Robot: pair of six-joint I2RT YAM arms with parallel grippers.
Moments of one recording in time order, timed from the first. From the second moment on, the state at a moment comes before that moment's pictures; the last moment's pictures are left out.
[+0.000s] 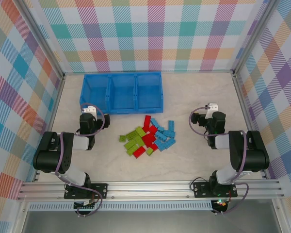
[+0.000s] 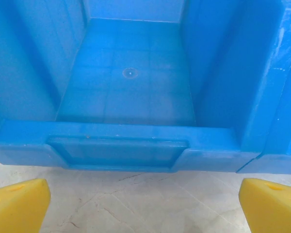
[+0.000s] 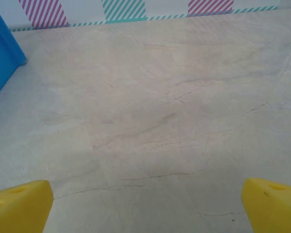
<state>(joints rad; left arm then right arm) -0.06 1.57 0.41 0.70 -0.07 -0.10 0.01 1.56 0.38 0.79 -0.09 0.05</state>
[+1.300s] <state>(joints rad) -0.27 1.05 0.76 -0.13 -0.10 -0.40 0.42 0.94 0.75 -0.45 -0.20 0.55</state>
